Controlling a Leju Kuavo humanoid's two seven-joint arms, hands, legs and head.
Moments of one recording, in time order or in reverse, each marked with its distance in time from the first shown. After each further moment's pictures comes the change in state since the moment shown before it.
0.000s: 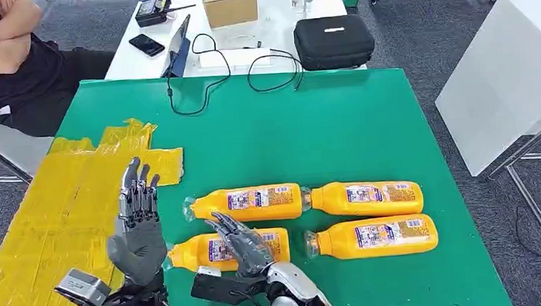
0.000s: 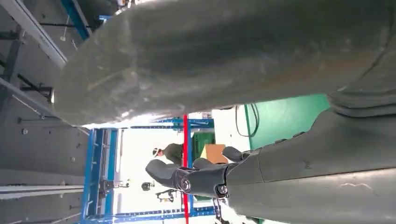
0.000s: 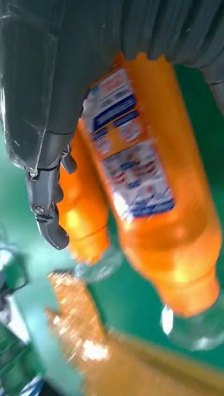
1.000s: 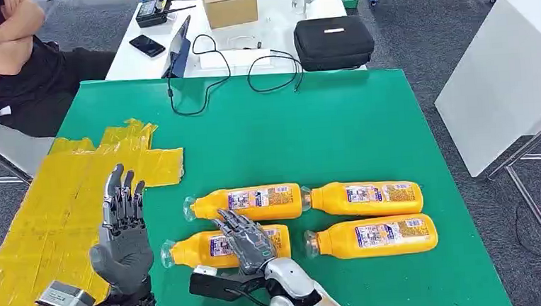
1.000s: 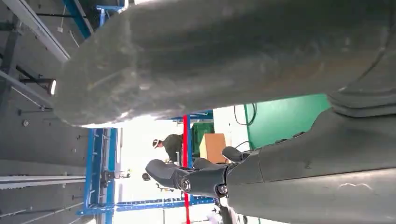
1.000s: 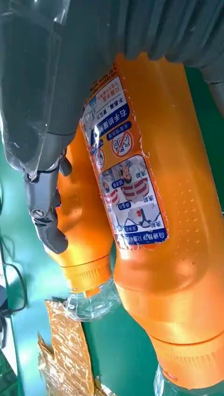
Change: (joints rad) left arm 0.041 0.000 0.047 -0.055 0.001 -0.021 0.002; right arm -0.047 0.000 0.020 0.067 0.098 -0.022 0.130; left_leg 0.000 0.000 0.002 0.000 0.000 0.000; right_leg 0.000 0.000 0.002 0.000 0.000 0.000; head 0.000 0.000
